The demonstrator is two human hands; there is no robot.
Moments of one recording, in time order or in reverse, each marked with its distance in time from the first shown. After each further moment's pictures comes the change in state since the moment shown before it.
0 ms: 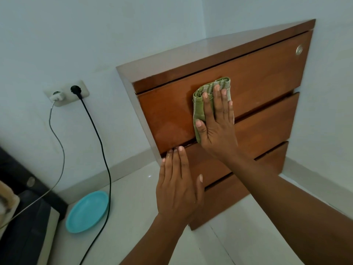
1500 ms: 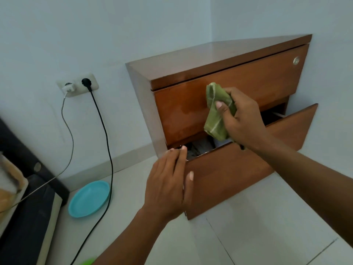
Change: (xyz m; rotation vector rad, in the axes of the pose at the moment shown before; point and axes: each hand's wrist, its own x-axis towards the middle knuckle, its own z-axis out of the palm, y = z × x) left_hand -0.016 -0.023 -0.059 -0.174 0.019 0.168; right_hand 0.043 -0.018 -0.112 0.478 -0.174 0.094
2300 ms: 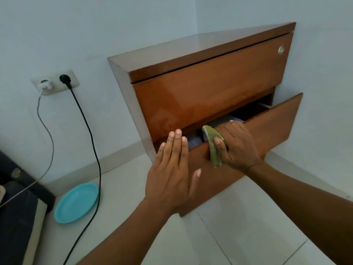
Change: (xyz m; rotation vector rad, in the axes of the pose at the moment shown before) left_hand 0.018 0.019 0.017 0.254 -0.180 0.091; right_hand -0.091 0.083 0.024 -0.436 -0.008 -0.227
